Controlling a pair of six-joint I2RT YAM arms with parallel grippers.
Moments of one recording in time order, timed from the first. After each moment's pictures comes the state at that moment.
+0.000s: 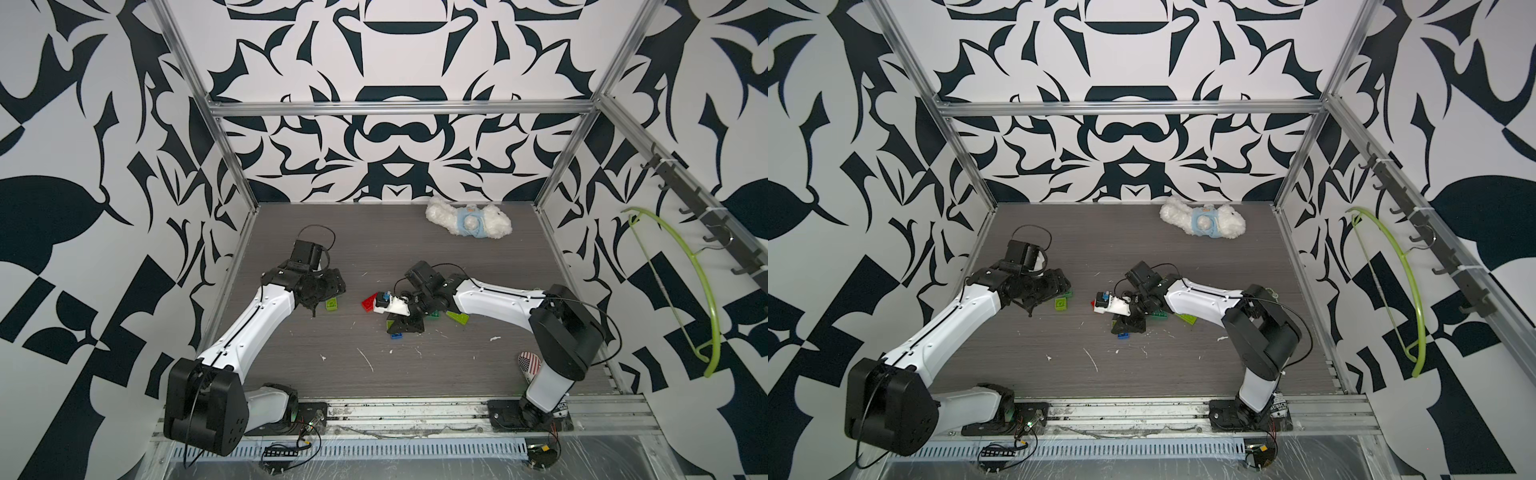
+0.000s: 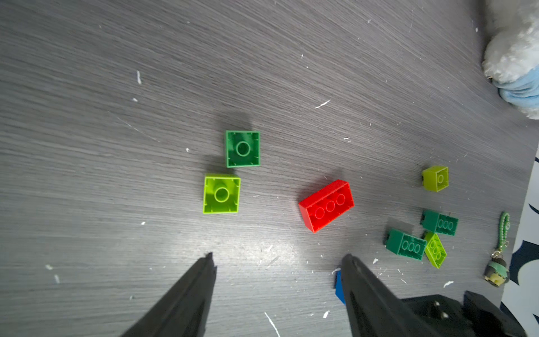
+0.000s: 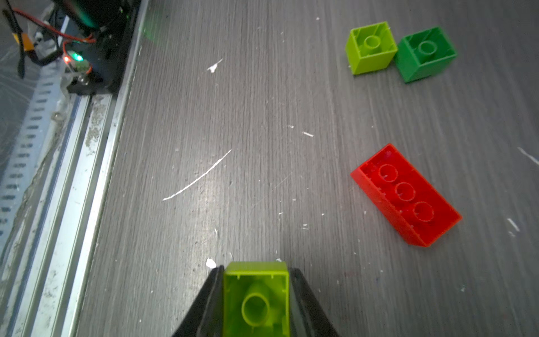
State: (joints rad) left arm -0.28 1.27 0.94 -0.72 0.16 -0.59; right arm 0.79 1.74 1.07 -0.42 -0.59 -0.64
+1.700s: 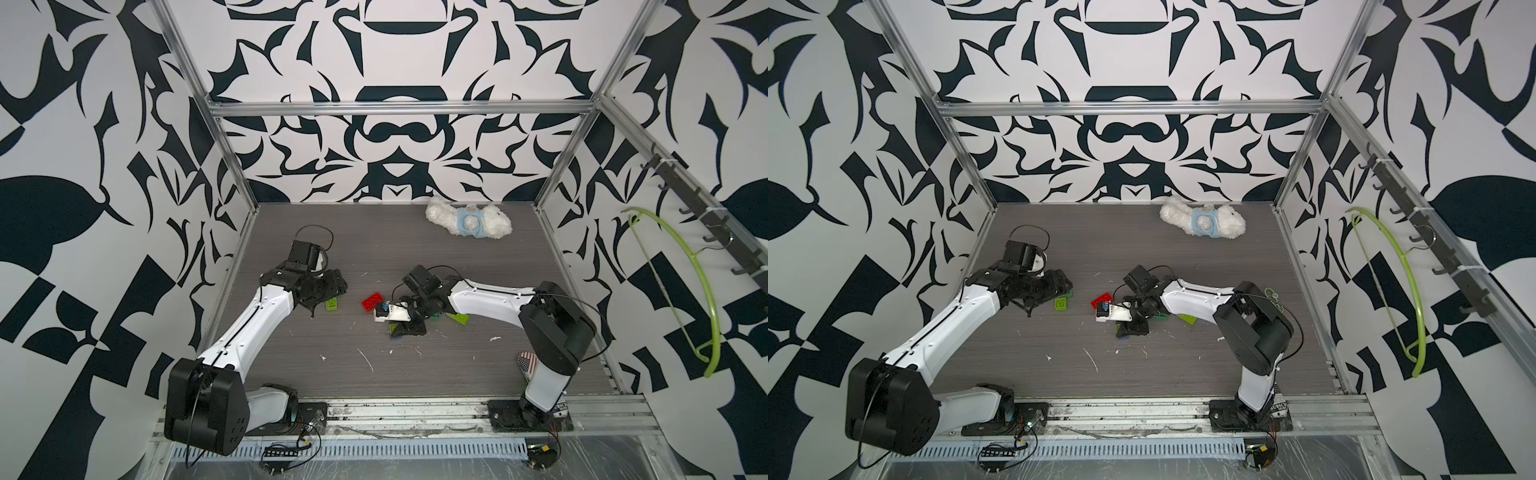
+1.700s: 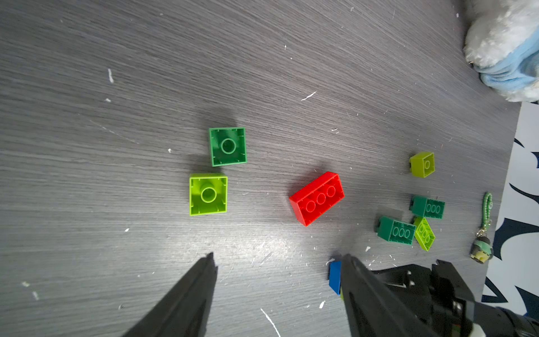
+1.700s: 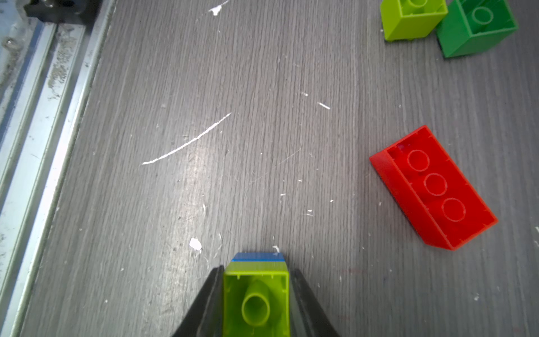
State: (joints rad) left arm -0.27 1.27 0.93 -0.70 0.23 -0.56; right arm 0.79 1.78 1.07 -0.43 -0.53 -0.77
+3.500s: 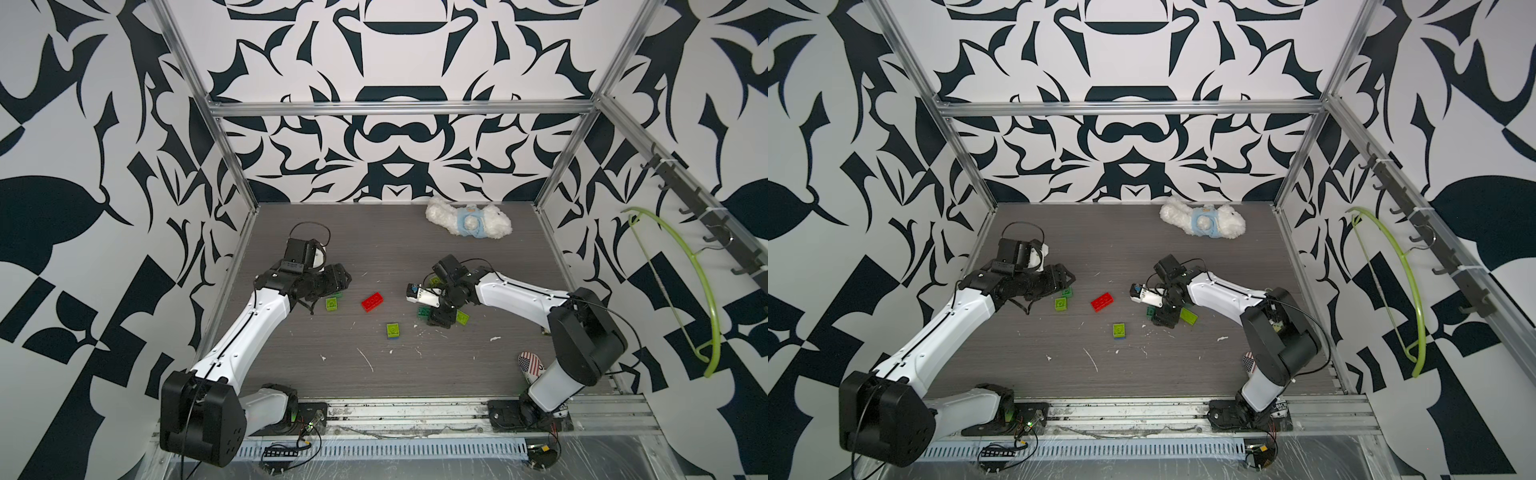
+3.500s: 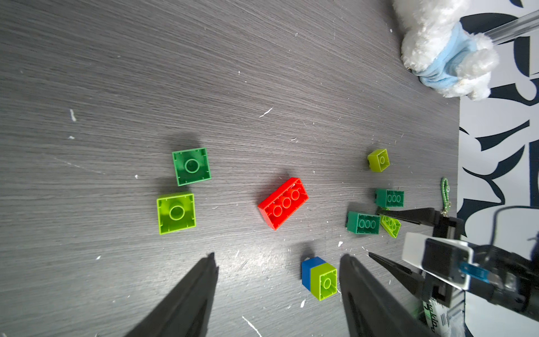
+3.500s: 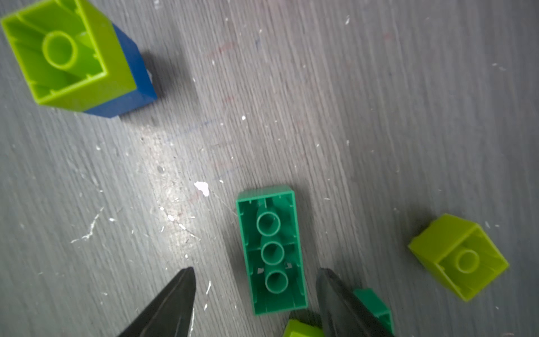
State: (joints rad) left arm -0.27 1.21 0.94 -0.65 0.31 -0.52; right arm 0.60 1.65 1.00 -0.61 -0.22 -0.69
